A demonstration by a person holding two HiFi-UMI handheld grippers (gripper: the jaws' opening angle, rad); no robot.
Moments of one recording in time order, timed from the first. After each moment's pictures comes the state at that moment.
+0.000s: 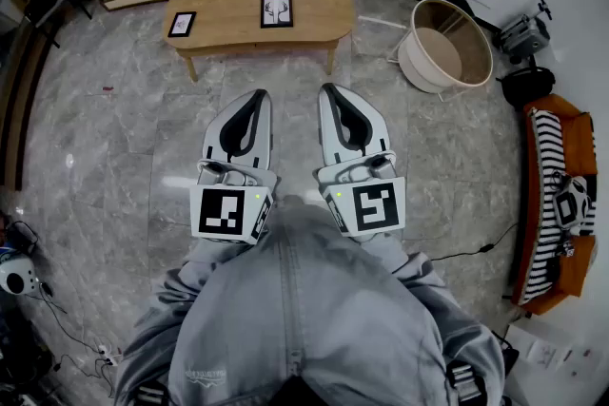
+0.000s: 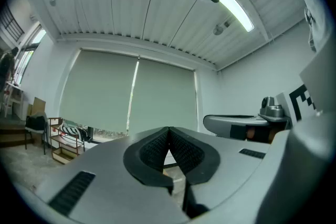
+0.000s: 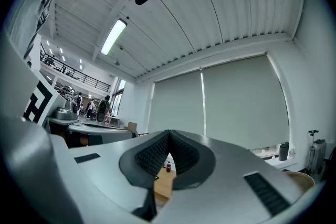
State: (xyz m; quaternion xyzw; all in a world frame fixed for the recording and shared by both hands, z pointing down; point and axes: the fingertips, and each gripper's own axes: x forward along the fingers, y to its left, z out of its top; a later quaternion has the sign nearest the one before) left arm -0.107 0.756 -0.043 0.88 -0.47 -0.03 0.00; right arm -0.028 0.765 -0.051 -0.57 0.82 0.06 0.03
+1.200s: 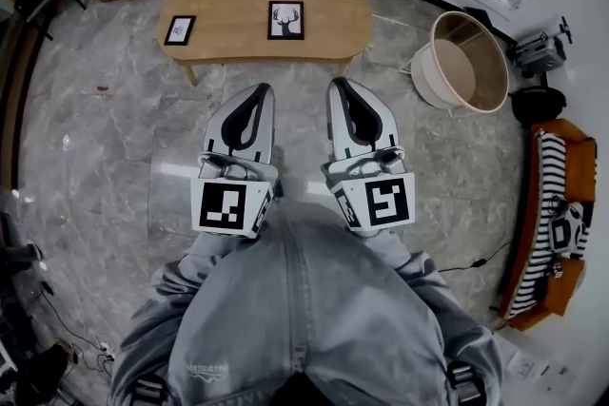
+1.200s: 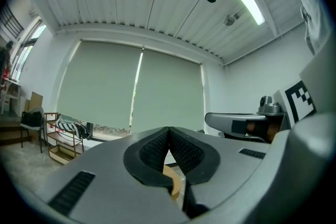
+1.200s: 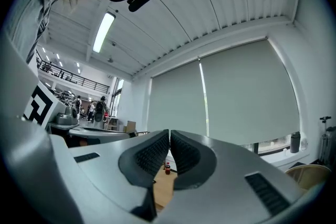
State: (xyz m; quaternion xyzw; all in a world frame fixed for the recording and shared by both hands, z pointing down) left arm -0.116 0.521 0.007 0.88 -0.48 -0.02 0.02; right arm -0.028 0.528 -0.004 -0.55 0.83 0.03 0.03
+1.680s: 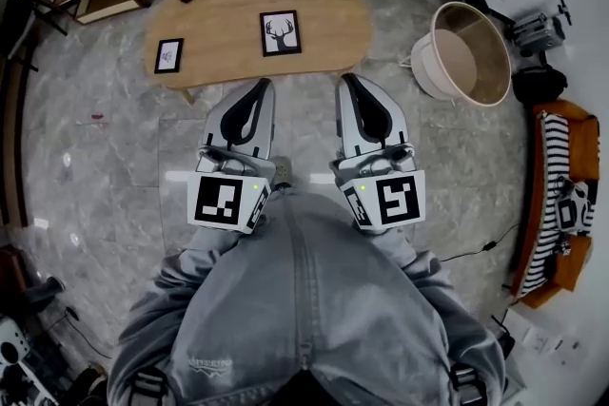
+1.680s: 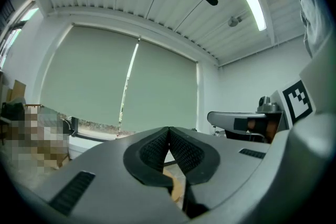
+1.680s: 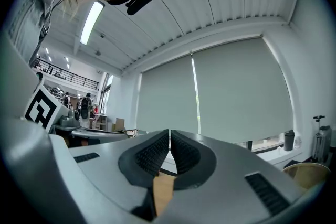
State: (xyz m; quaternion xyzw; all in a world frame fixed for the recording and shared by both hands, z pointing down) left arm -0.115 0.352 0.017 0.91 -0.42 -0.01 0.05; right arm -0.020 0.372 0.003 -0.59 0.81 0.01 0.02
